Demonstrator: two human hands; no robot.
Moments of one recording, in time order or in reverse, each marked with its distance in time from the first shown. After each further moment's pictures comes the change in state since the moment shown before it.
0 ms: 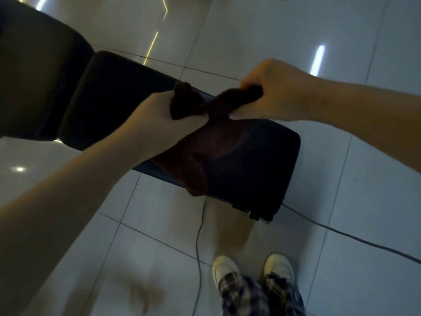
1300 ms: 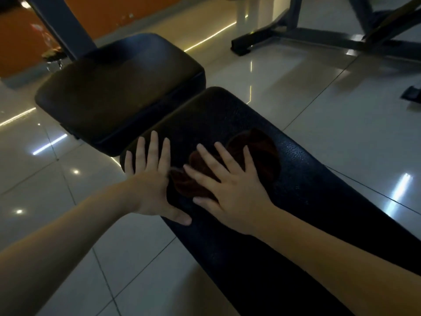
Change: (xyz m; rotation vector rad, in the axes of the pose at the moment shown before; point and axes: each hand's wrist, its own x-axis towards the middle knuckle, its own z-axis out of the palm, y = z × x) left_hand 0.078 -0.264 -0.077 0.713 0.120 -0.468; right_hand 0.257 -0.012 0.251 -0.684 0.341 -0.629
